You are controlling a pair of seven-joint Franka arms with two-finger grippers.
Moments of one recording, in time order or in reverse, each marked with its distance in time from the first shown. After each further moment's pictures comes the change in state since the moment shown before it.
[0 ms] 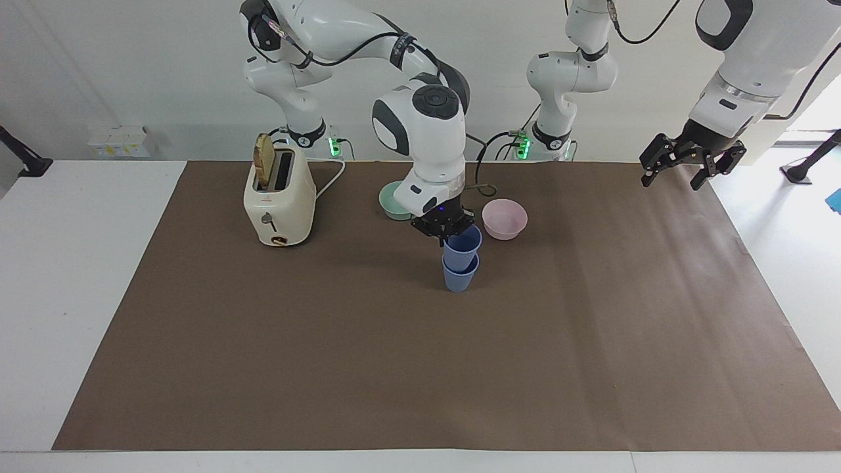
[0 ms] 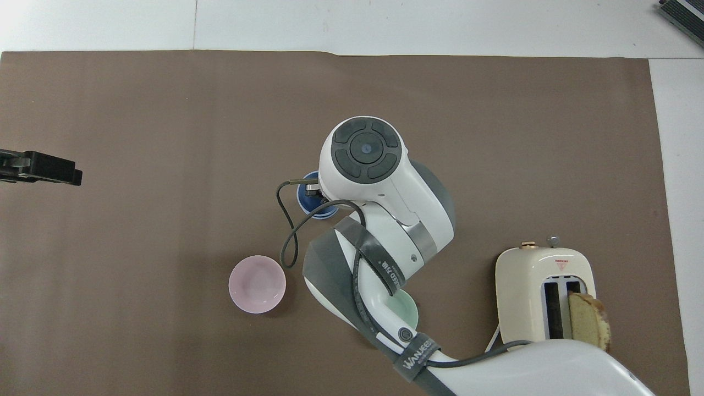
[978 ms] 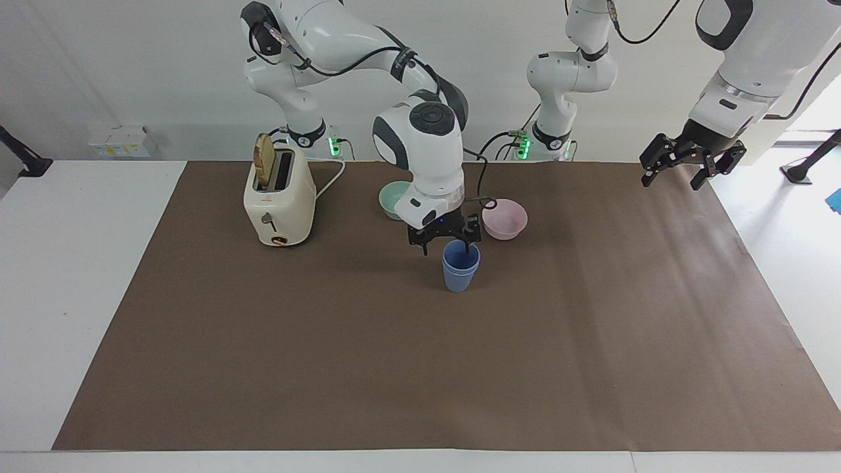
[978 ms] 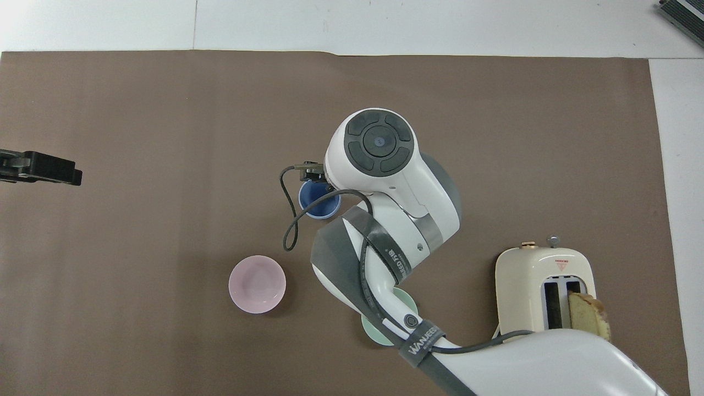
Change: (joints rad) left arm 0.000 0.000 0.000 0.000 0.000 0.000 0.000; right arm -0.024 0.010 -0.006 0.032 -0.029 0.047 0.009
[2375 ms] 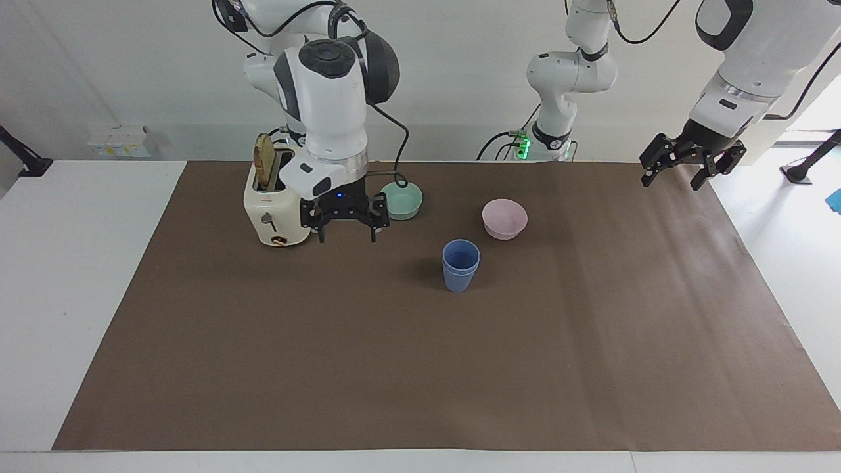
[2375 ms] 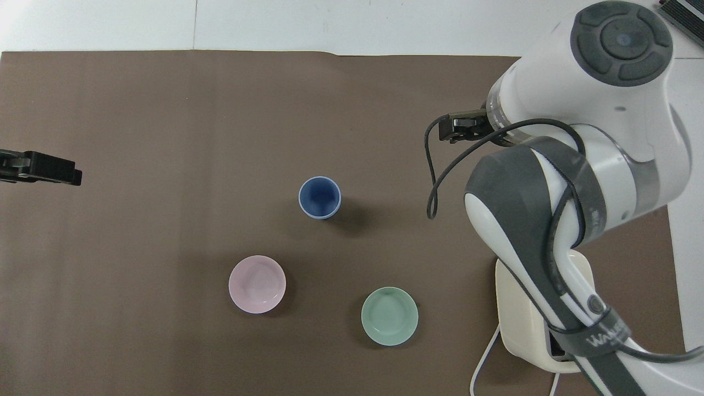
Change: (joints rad) left arm 0.000 0.000 0.000 0.000 0.000 0.000 0.000; right arm -0.271 -0.170 -0.010 0.058 -0.065 -0.300 -0.329
